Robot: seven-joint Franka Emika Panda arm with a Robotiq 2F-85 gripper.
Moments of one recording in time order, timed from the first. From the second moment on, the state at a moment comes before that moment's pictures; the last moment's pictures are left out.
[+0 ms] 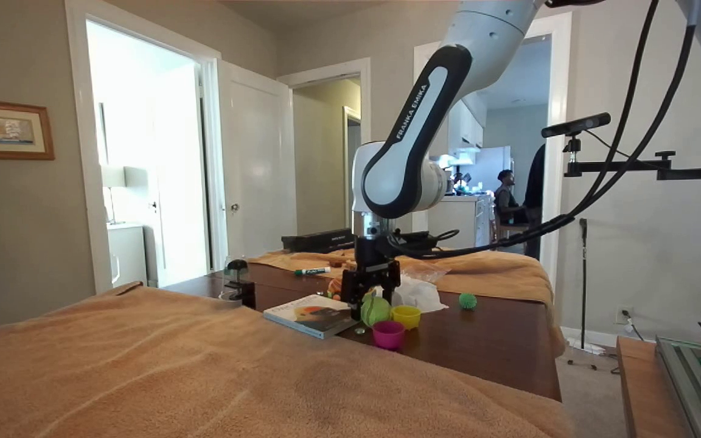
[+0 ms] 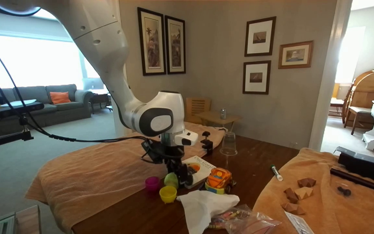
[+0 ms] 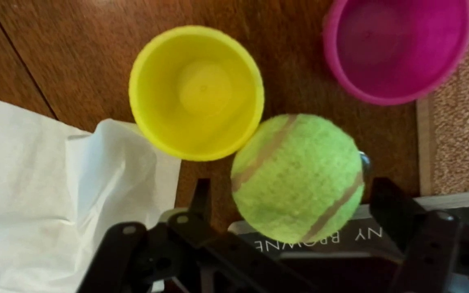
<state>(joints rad) 0.06 0.41 -0.05 -2.26 -0.01 2.72 0.22</state>
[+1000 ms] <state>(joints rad) 0.08 0.39 -0.05 -2.26 -0.01 2.66 0.24</state>
